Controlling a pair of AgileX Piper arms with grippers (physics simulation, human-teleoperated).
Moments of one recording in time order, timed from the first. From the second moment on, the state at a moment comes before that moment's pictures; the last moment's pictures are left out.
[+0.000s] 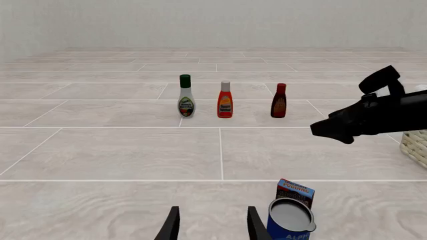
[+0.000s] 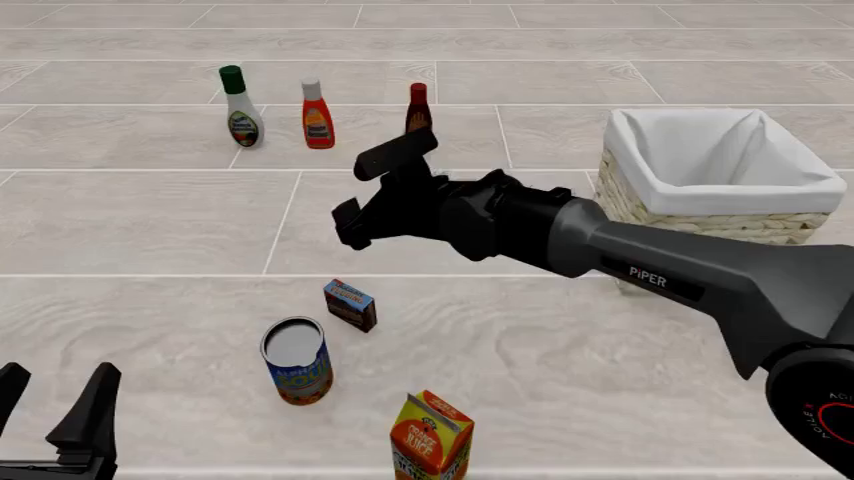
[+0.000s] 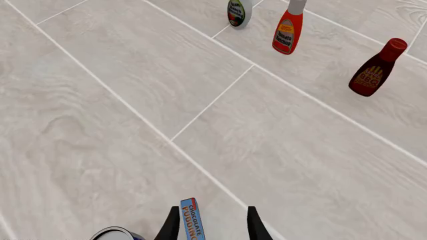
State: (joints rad) left arm 0.00 0.00 0.00 0.00 0.00; right arm 0.72 1.92 -1.51 0.16 0.00
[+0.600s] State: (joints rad) left arm 0.00 0.00 0.00 0.00 0.00; right arm 0.73 2.00 -1.54 0.17 0.03
